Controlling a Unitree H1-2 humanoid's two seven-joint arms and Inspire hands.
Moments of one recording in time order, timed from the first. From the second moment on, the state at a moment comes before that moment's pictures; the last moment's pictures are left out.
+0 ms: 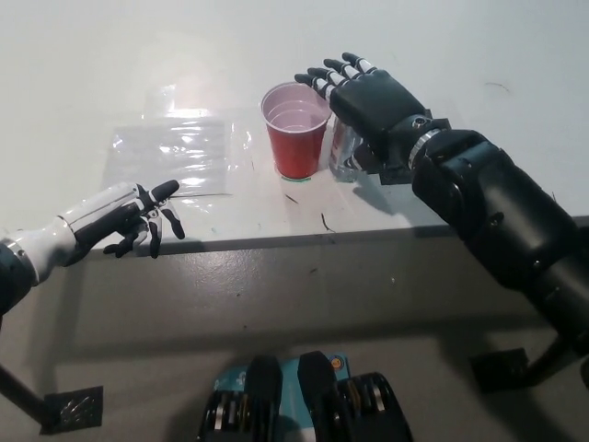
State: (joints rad) left_arm -0.51 0.57 -0.11 -0.02 -0.01 0.29 -0.57; right_arm -1.00 -0.25 0.61 0.60 -0.80 -0.01 0.16
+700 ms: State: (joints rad) left_arm -0.51 0.57 -0.11 -0.02 -0.02 0.29 -0.58; right_arm -0.98 -0.22 0.58 0.60 -0.80 -0.01 0.14
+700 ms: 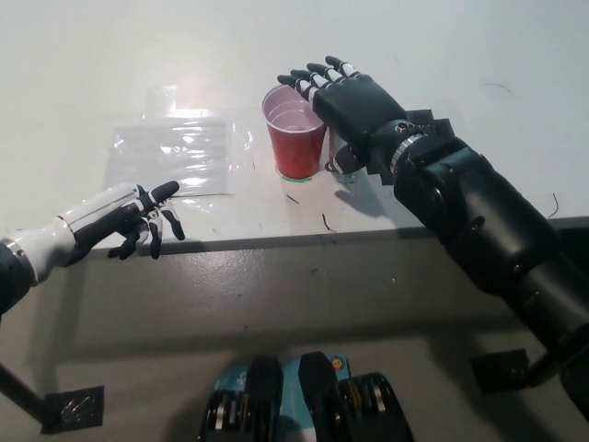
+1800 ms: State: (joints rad) left_arm -0.42 0.59 -0.09 -0.03 -0.02 0.28 -0.58; right_arm -0.93 -0.49 0.19 -0.01 -0.68 0.13 0.38
